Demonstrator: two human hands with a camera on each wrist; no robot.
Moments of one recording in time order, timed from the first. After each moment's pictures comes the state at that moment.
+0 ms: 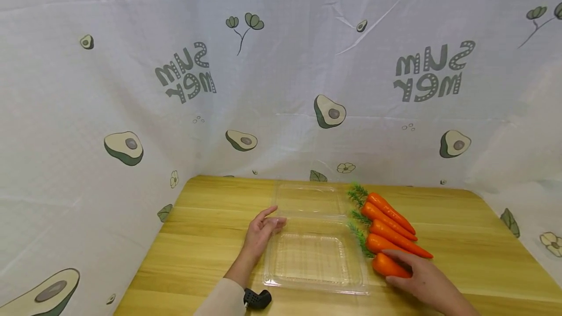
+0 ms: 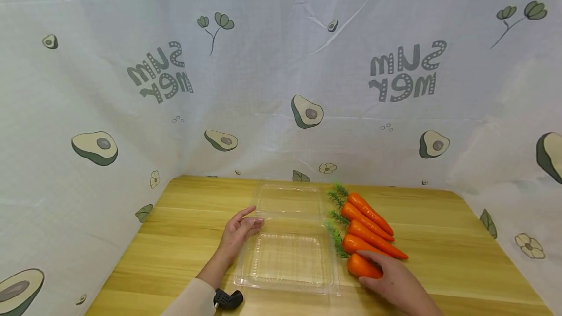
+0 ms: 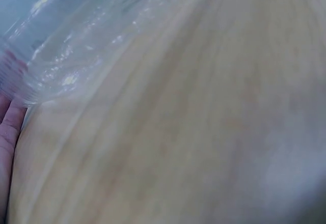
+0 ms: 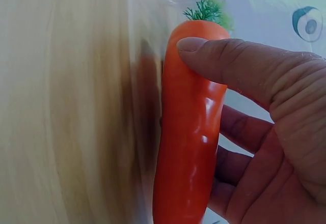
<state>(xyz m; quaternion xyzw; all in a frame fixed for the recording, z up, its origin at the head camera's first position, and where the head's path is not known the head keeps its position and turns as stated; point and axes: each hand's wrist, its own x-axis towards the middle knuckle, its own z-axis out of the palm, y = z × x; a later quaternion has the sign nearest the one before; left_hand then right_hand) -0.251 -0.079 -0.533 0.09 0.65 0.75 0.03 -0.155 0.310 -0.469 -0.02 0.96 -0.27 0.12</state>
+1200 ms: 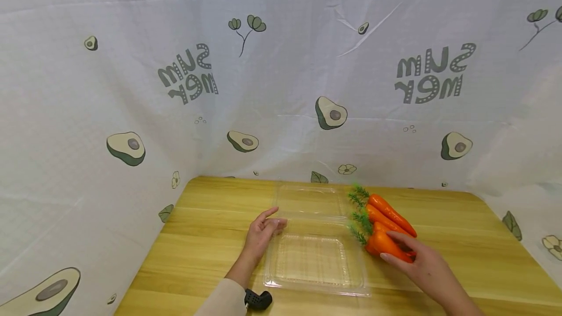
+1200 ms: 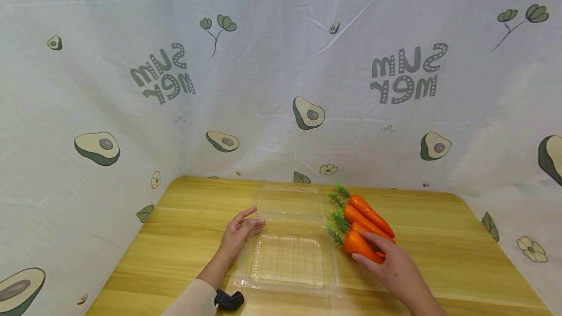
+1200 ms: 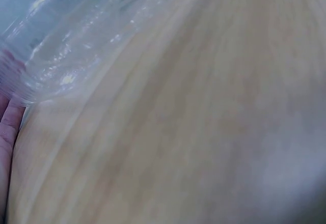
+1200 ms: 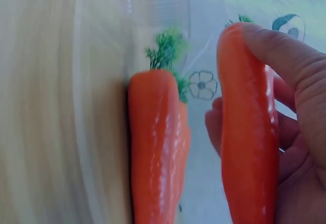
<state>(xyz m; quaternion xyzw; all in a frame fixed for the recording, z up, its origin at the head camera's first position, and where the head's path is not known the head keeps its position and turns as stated) -0.252 -0.079 -0.537 0.10 0.66 0.74 0.02 -0.157 0.294 -0.445 -0.03 0.96 -0.26 -0.06</state>
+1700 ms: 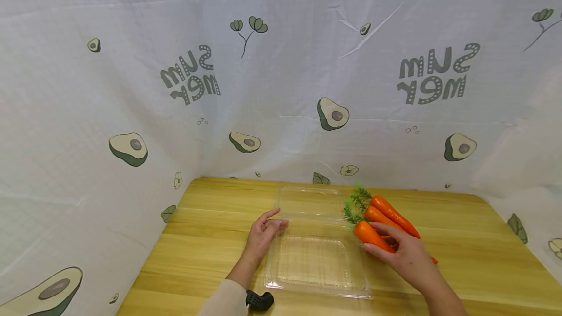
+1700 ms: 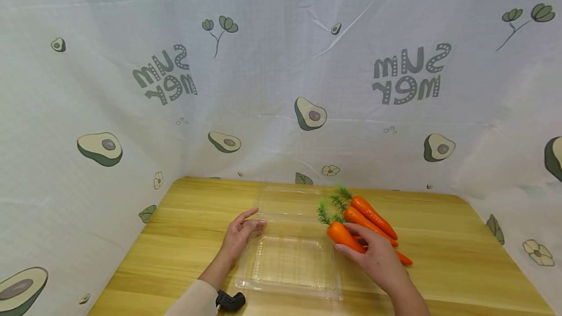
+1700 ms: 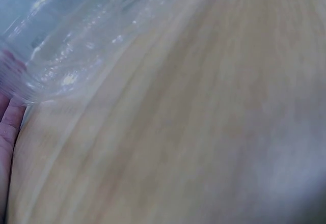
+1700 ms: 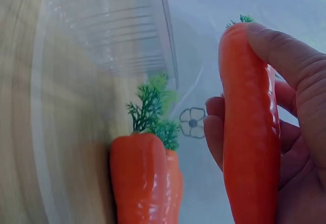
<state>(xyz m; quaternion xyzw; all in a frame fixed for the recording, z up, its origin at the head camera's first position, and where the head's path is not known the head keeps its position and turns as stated) -0.253 -0.078 -0.538 0.09 0.65 0.75 0.02 -0.174 0.261 -0.437 -0.05 0.94 -0.34 -0.05</state>
